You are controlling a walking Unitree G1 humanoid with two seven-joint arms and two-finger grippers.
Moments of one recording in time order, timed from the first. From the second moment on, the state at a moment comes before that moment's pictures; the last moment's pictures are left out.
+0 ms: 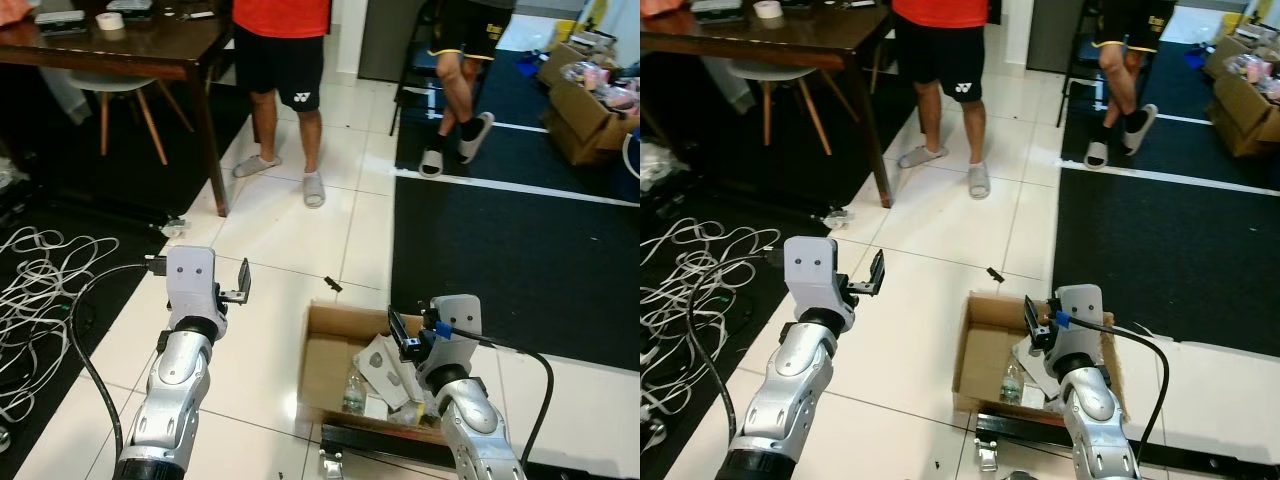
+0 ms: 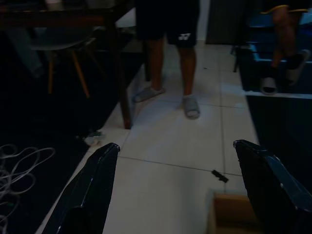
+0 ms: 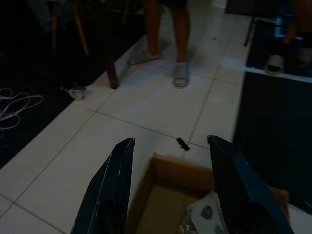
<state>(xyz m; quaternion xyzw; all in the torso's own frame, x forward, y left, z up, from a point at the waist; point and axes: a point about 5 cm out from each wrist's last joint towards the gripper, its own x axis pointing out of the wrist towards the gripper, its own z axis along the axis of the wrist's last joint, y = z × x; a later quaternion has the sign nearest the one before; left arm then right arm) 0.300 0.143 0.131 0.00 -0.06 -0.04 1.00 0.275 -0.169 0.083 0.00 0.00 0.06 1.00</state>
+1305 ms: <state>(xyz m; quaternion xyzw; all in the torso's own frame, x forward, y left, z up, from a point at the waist) 0.300 0.141 0.131 0.00 -0.06 -0.04 1.00 0.274 -0.166 0.085 -0.01 0.00 0.07 1.00</state>
